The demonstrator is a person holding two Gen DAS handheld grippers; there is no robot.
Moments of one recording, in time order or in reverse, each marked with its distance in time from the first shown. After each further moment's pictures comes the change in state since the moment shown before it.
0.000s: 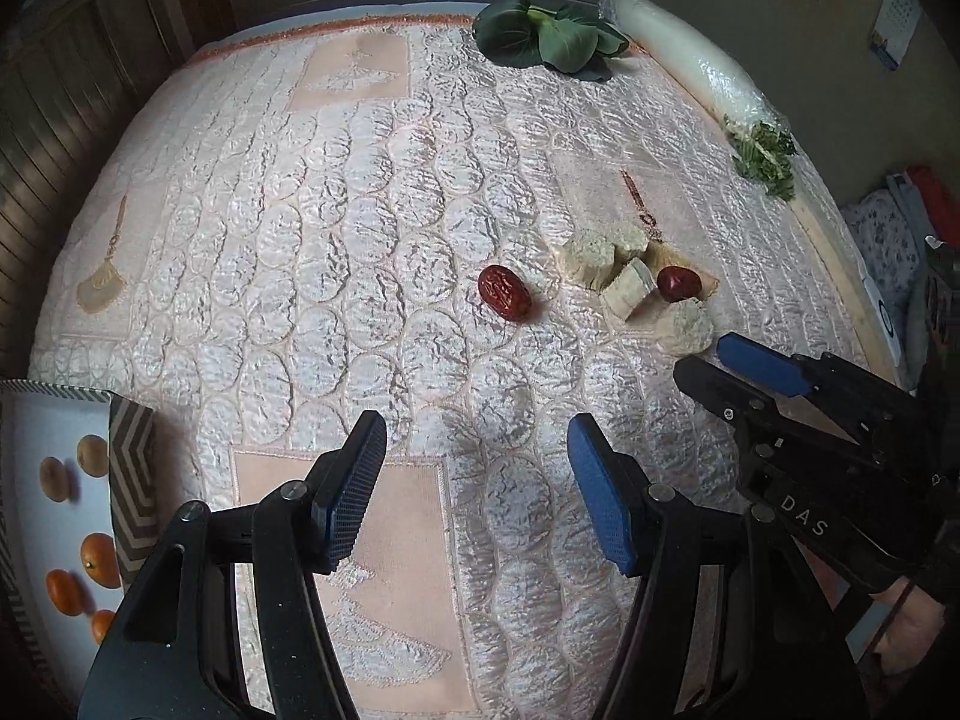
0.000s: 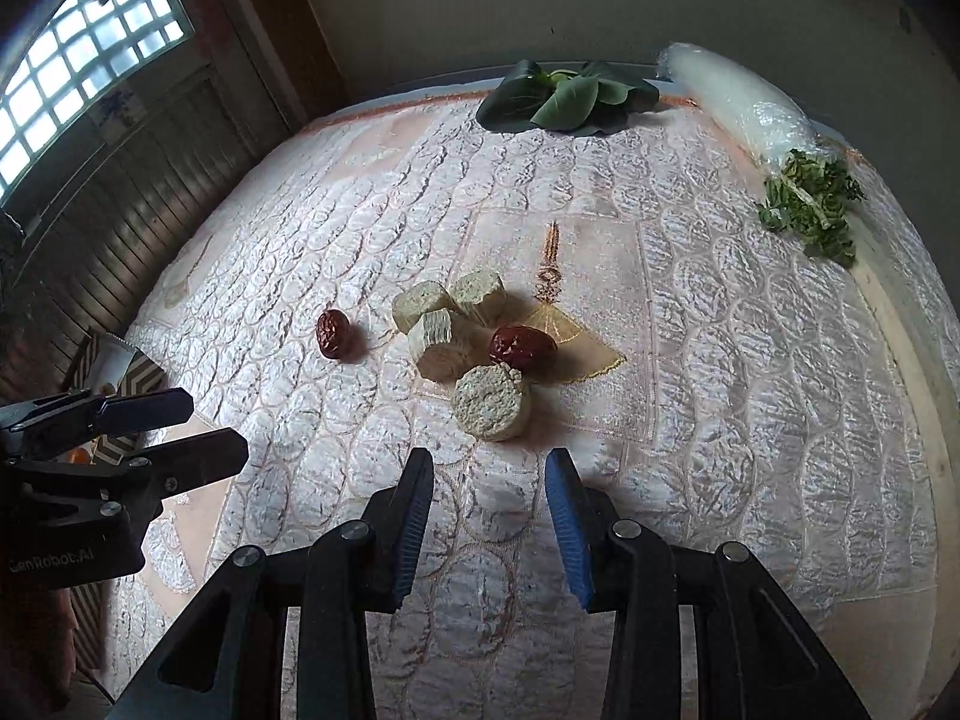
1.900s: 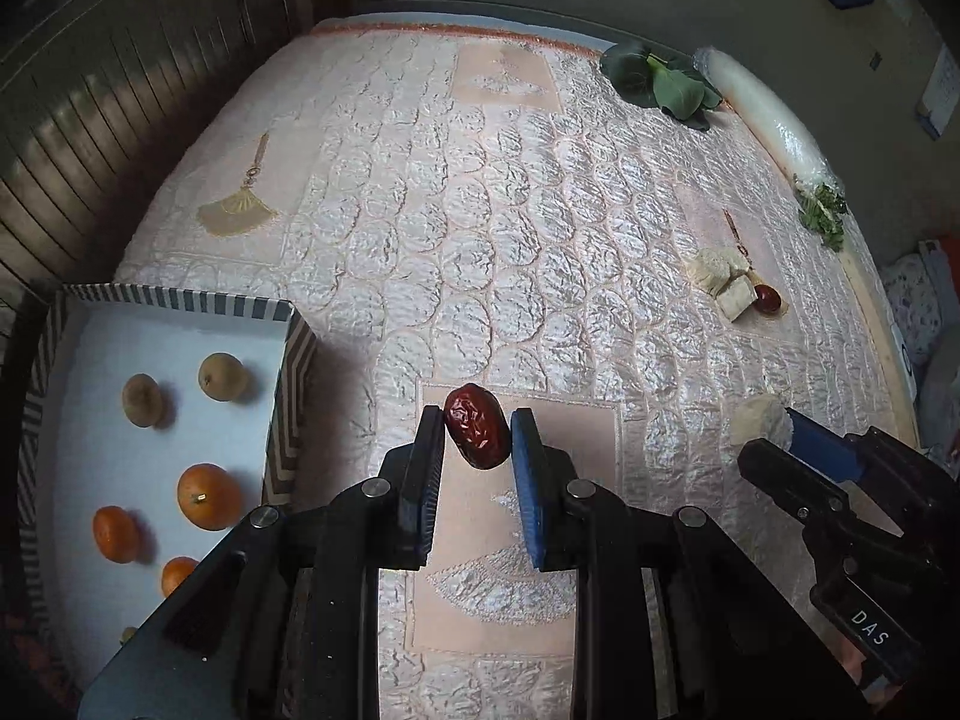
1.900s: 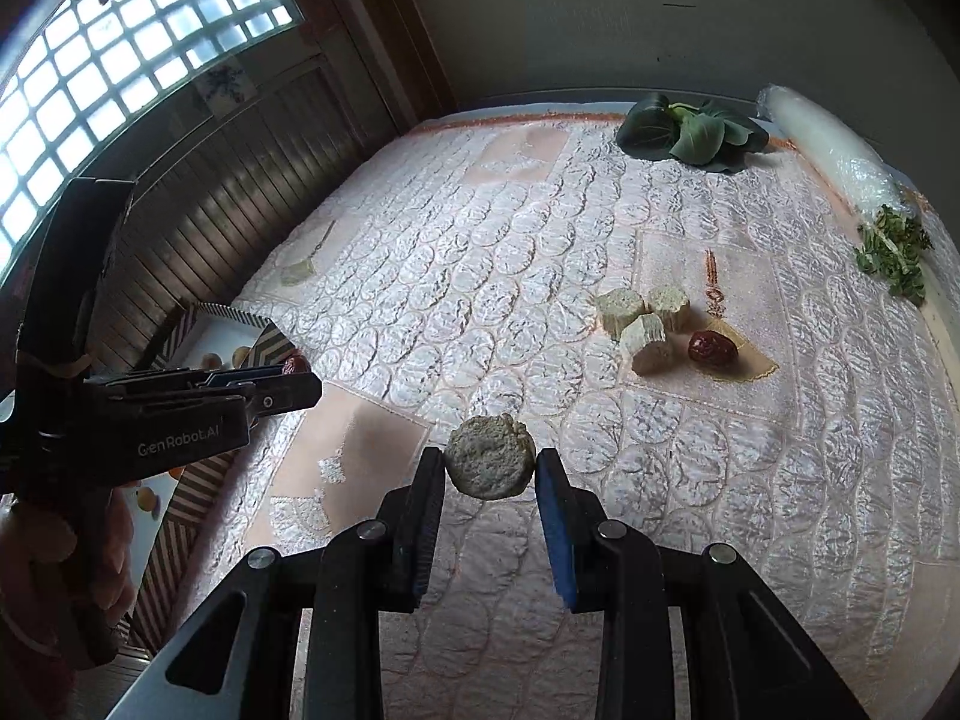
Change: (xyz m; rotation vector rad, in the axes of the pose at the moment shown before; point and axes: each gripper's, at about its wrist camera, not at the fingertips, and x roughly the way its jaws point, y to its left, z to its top) left arm -0.039 0.082 -0.039 -0.143 -0.052 0.064; right arm -0.033 0.089 -0.022 -0.080 -0.038 0.151
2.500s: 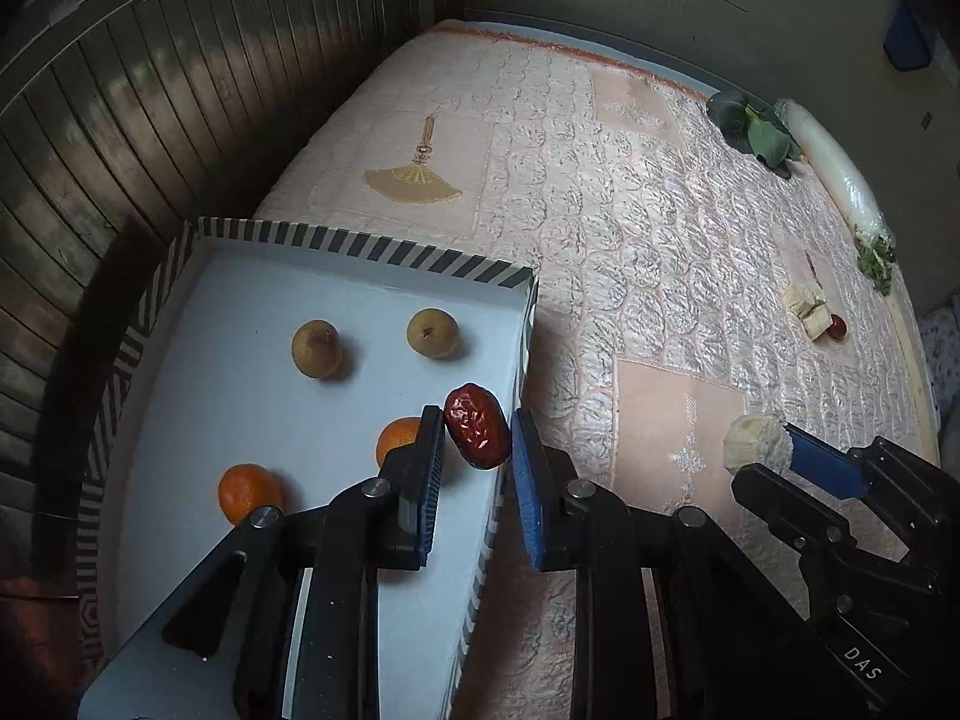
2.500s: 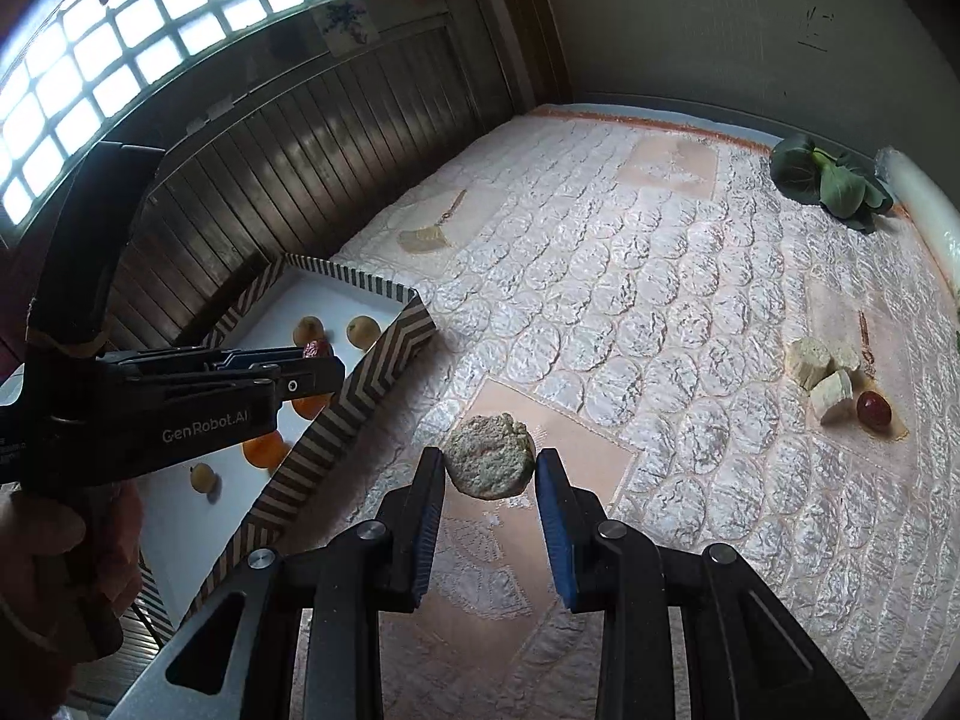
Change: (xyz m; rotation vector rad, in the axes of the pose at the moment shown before) left arm -0.030 0.090 -0.025 -0.115 -0.037 0.088; right arm 0.027 0.093 0.008 -0.155 0.033 0.104
